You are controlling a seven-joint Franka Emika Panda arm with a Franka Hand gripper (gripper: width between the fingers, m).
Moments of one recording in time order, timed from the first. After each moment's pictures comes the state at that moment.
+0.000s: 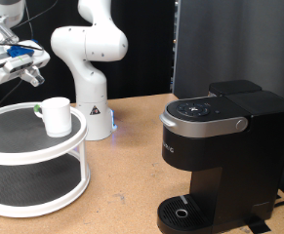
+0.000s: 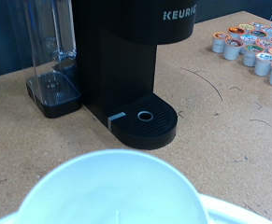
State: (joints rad) arm -0.43 -0.68 -0.63 -2.79 0.51 1.93 -1.31
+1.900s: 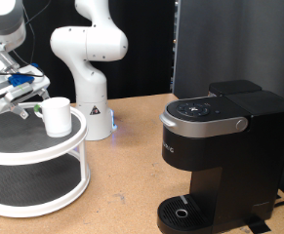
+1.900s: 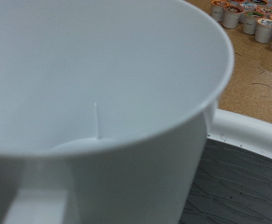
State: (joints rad) arm -0.38 -0.48 -0.68 -2.82 0.62 2.07 -1.51
